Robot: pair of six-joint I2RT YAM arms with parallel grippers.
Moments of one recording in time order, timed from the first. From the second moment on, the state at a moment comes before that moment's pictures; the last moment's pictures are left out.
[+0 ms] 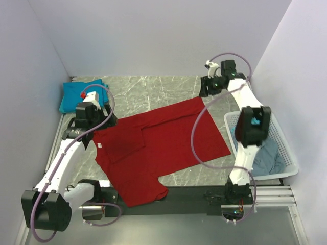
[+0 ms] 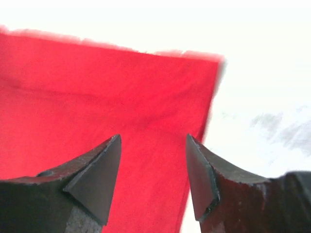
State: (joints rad) left arm -0.11 1.02 0.82 -0.38 0.05 -0.35; right arm 0.02 1.97 1.72 -0.68 -0.50 -0.24
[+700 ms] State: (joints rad) left arm -0.02 1.11 0.78 -0.38 -0.03 -0.40; right arm 0.05 2.52 2.30 -0.92 -0.33 -0.23
